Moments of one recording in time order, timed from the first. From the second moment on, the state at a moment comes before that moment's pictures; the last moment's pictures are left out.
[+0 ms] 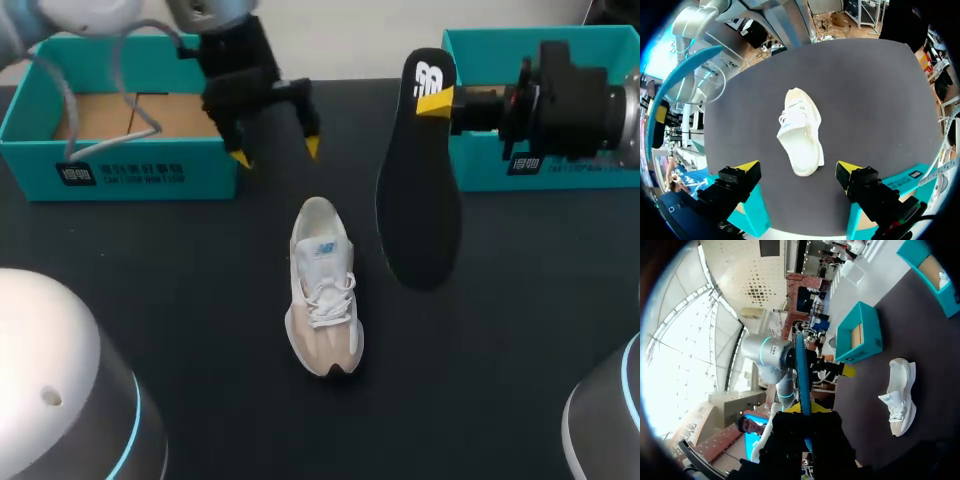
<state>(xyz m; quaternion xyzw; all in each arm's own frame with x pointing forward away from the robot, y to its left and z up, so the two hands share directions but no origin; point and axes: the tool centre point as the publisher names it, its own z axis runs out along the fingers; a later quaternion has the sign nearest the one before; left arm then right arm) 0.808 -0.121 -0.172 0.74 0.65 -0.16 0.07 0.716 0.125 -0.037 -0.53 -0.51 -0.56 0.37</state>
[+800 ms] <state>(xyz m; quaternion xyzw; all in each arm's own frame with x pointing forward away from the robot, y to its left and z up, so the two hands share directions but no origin) 0.796 -0.076 -0.152 0.70 0.60 -0.30 0.24 0.755 0.143 -0.072 -0.57 -0.49 -0.49 0.44</state>
